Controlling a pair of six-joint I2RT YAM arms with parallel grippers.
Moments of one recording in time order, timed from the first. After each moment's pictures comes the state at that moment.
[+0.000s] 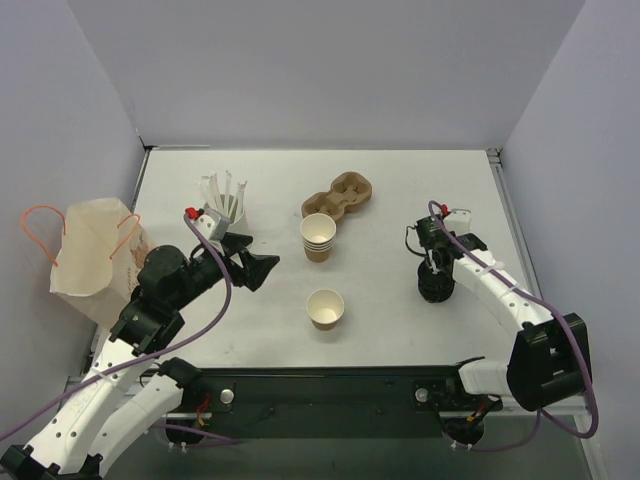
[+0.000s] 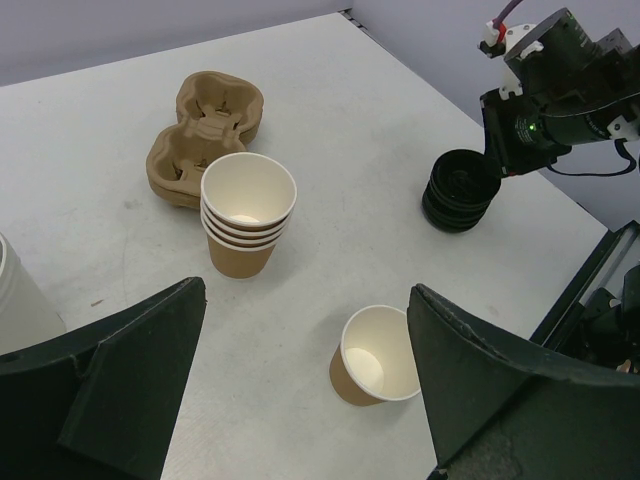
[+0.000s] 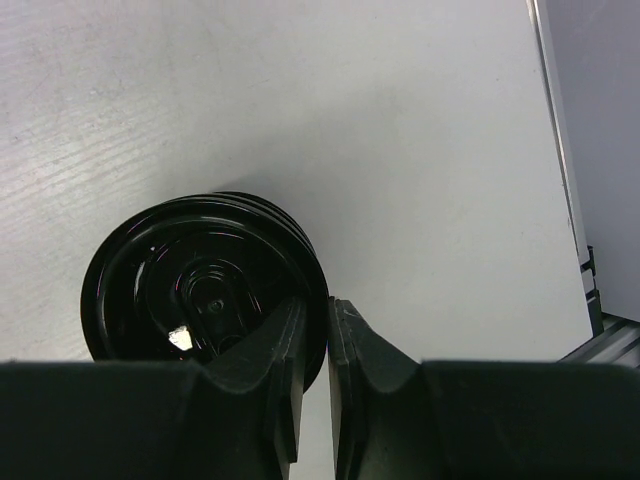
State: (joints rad) left arm -0.51 0.65 0.73 -0.16 0.26 -0.26; right arm 0.31 1.31 0.85 -0.76 0.66 0.44
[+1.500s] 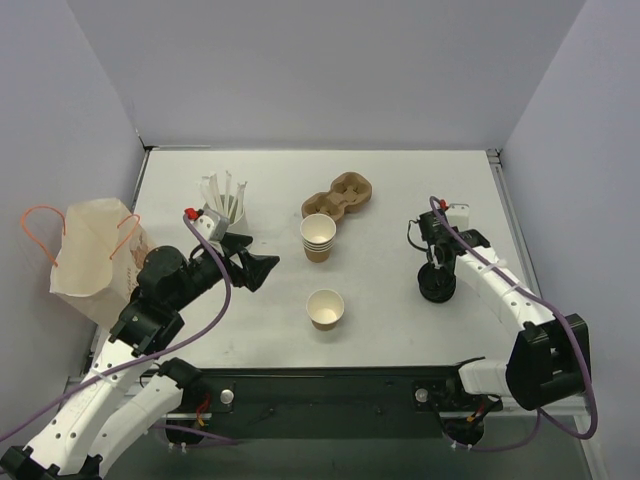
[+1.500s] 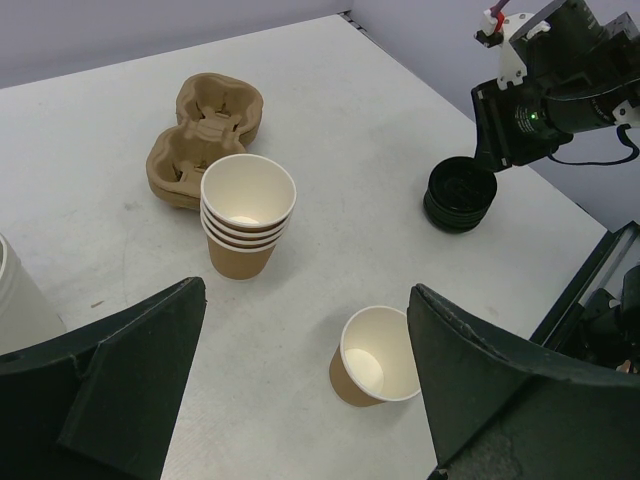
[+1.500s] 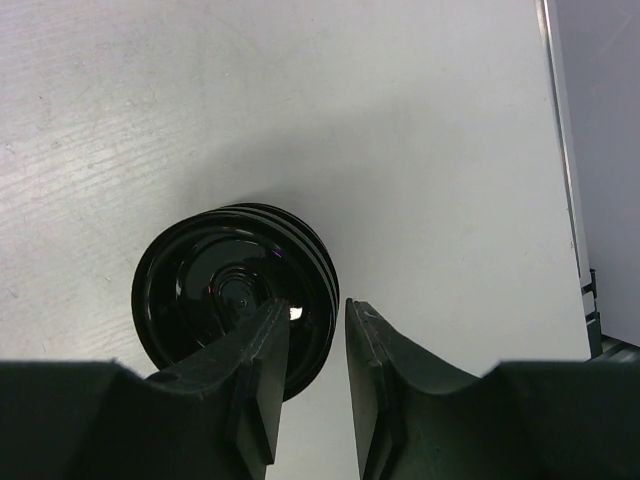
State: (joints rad) left arm -0.51 0.65 0.73 -0.15 0.26 -0.26; right arm 0.29 1.29 0.89 -0.75 0.61 0.38
